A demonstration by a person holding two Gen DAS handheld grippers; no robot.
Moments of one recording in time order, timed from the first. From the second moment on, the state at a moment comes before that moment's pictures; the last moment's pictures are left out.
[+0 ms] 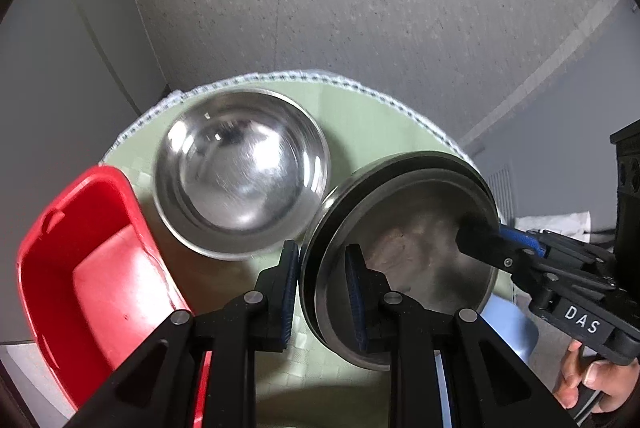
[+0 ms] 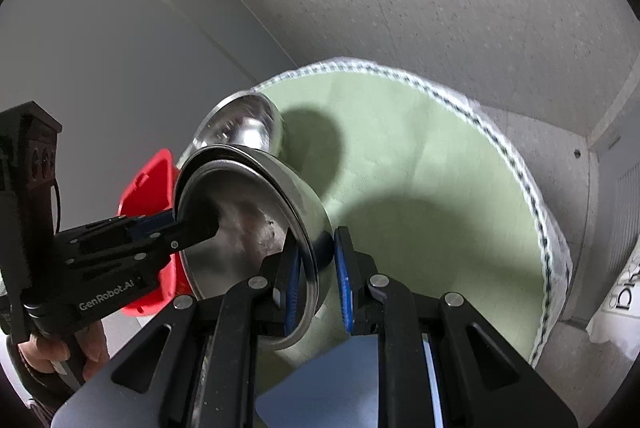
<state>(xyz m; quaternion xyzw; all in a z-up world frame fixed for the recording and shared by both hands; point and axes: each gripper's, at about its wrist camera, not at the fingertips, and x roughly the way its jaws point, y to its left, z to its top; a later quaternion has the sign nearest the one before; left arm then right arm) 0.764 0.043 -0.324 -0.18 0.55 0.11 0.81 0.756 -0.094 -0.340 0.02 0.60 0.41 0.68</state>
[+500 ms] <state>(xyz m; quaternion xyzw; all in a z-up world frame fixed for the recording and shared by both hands) 0.770 0.088 -0.300 -0.19 0.53 0.15 0.81 0.769 -0.030 -0.339 0.01 0.60 0.44 0.67</state>
